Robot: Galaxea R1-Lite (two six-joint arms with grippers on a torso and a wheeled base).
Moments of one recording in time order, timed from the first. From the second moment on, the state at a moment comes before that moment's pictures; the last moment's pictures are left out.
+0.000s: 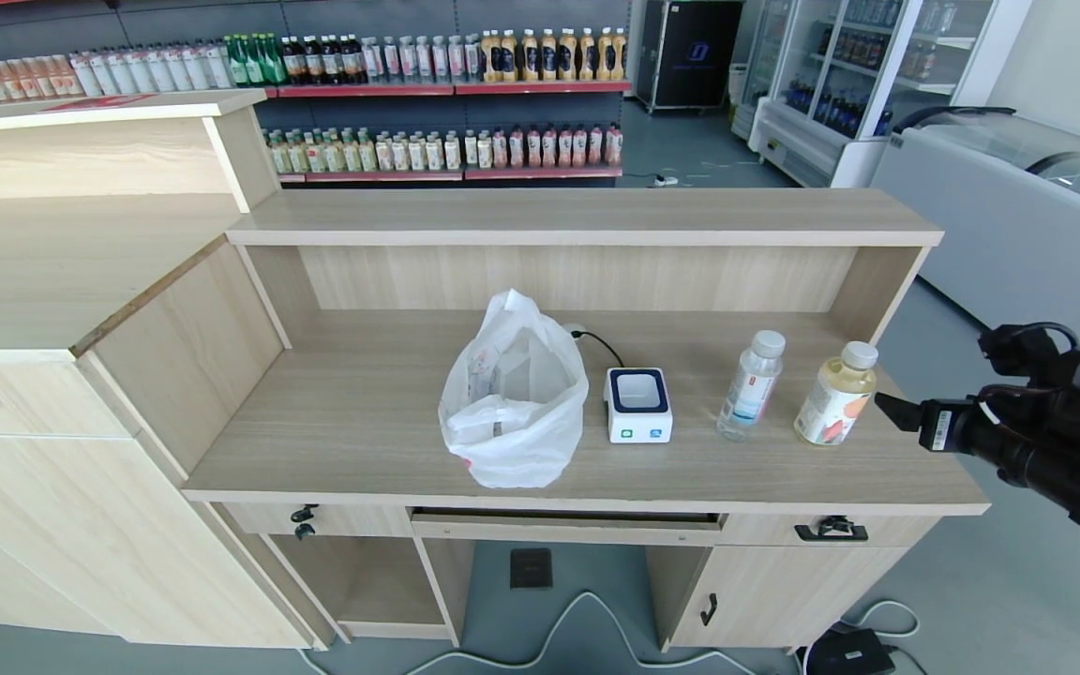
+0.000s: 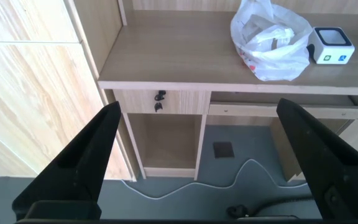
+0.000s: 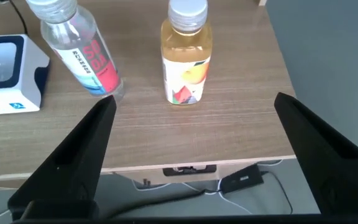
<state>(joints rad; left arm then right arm) 0.00 0.00 0.00 0.00 -0.02 0.00 -0.18 1.92 -0.59 -1.10 0.10 -0.09</state>
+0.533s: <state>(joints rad) 0.00 0.00 0.00 0.00 -0.02 0.00 -0.10 2.13 -0.68 -1.27 0.14 -0.16</state>
